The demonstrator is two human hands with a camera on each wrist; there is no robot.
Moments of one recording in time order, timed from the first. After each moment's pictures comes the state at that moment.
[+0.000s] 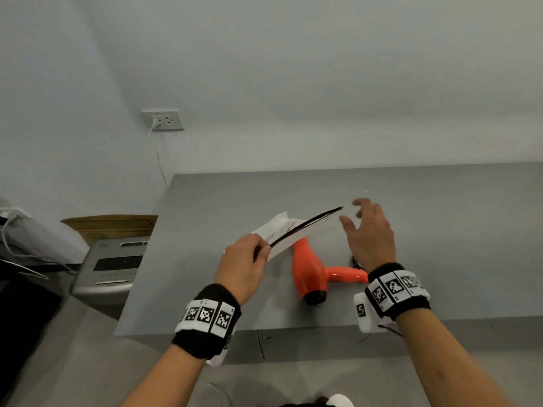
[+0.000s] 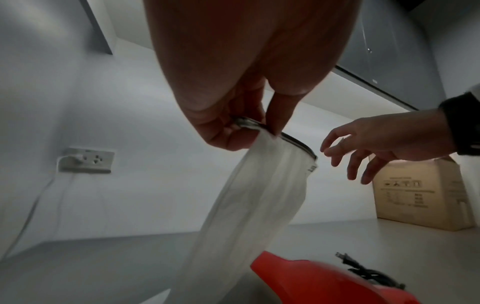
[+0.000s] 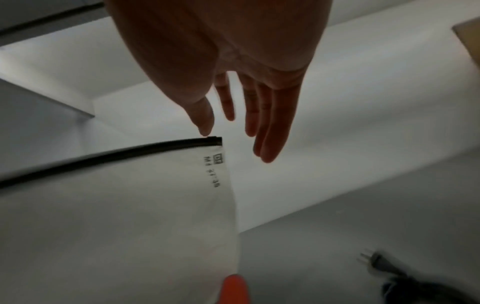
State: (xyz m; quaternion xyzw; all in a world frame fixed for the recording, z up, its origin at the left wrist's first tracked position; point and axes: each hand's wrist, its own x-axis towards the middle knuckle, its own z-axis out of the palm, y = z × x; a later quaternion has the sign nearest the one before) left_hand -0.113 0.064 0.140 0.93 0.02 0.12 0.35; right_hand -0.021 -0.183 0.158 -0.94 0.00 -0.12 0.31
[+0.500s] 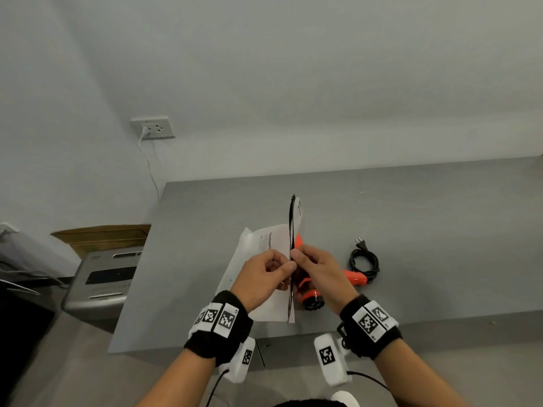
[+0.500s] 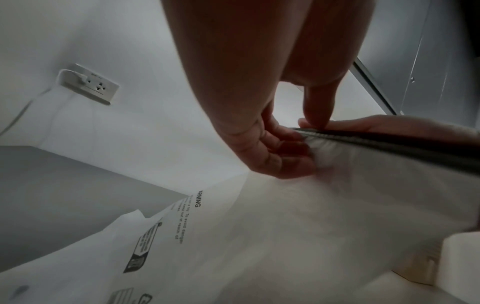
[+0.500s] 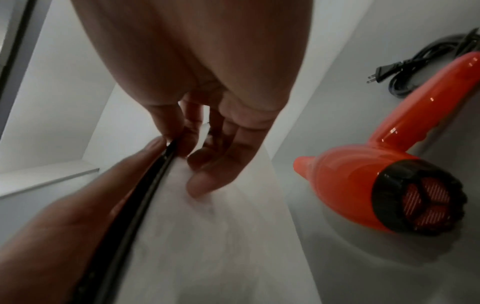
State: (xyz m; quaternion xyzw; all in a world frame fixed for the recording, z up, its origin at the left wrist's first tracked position) left_hand -0.103 0.038 0.131 0.78 0.05 -0.09 0.62; right_hand -0.072 -0.127 0.128 -0.72 -0.09 0.19 0.66
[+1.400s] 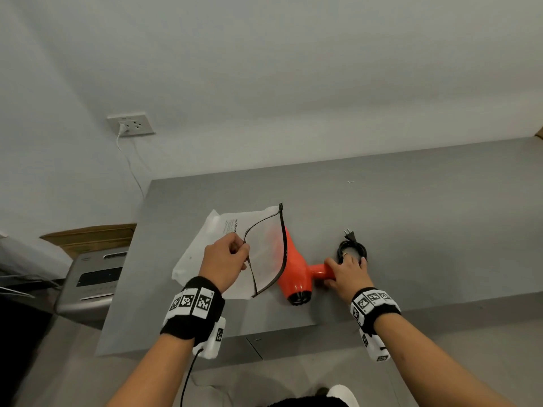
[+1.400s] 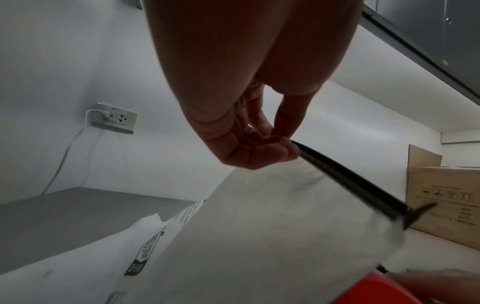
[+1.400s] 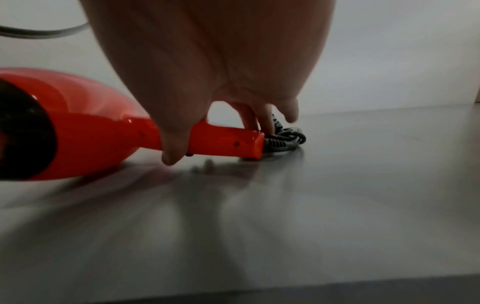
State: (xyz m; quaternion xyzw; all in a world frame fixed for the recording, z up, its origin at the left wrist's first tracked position) left_hand -0.070 0.063 0.116 0.87 0.15 0.03 0.47; right_hand -0.017 -0.232 0.001 -0.98 -0.09 0.17 0.01
